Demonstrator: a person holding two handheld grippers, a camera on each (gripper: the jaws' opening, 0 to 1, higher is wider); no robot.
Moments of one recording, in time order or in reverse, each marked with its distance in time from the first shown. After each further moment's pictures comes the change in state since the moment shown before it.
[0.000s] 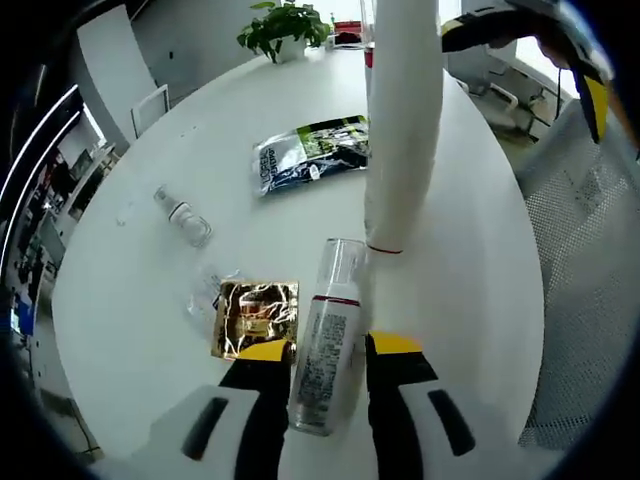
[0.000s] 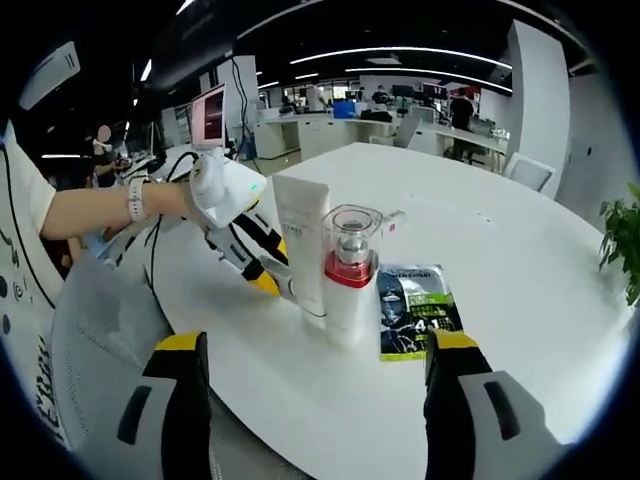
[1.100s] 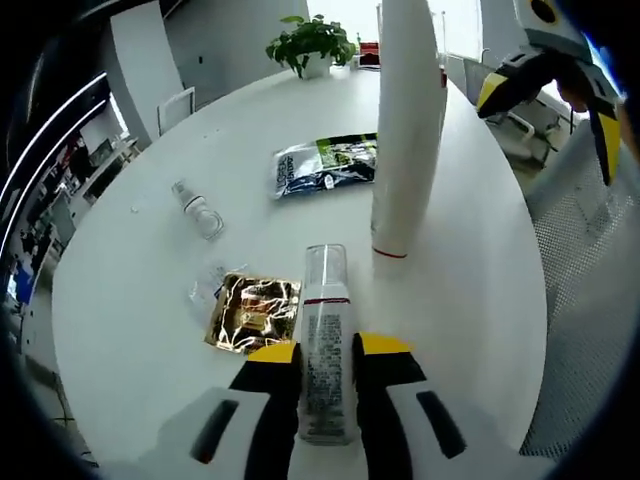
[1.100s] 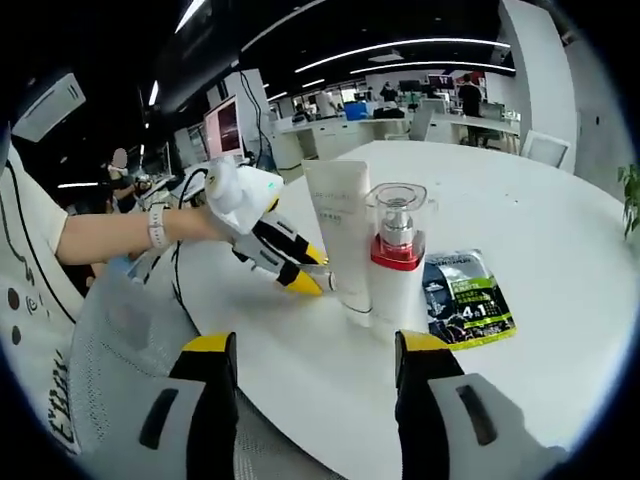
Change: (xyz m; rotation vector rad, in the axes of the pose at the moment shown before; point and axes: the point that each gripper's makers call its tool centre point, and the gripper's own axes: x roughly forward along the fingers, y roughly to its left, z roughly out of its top) left arm -0.006 -0.009 0.000 -0.124 -0.104 0.051; right arm 0.015 0.037 -0.008 0.102 -0.042 0.126
